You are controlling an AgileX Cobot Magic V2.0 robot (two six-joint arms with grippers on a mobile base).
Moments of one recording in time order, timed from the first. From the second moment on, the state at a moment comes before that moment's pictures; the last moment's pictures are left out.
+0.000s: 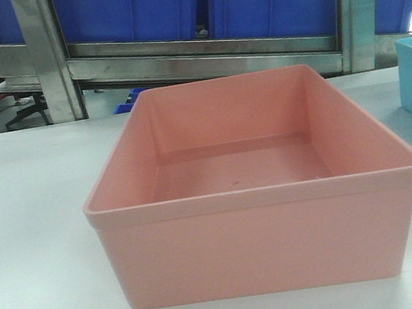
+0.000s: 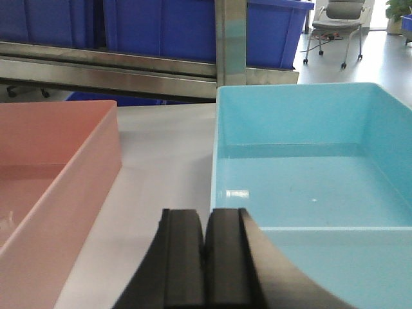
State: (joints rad) left arm -0.53 1.20 -1.31 0.09 0.88 -0.23; right arm 0.01 -0.01 0.03 -0.01 0.12 0.12
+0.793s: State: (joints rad) left arm -0.53 0.76 -0.82 0.11 0.58 -0.23; right arm 0.01 0.67 -0.97 0.08 0.67 0.14
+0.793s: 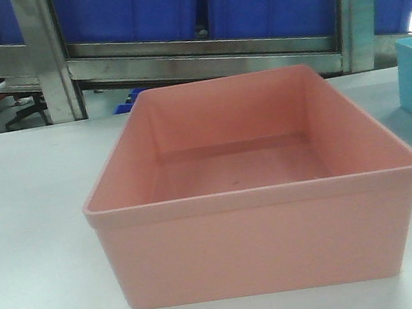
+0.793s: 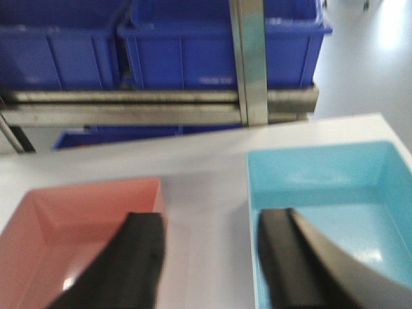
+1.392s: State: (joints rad) left arm -0.53 0.76 -0.82 0.11 0.57 -0.23; right arm -0.25 1.23 -1.51 -0.10 1.26 0.02
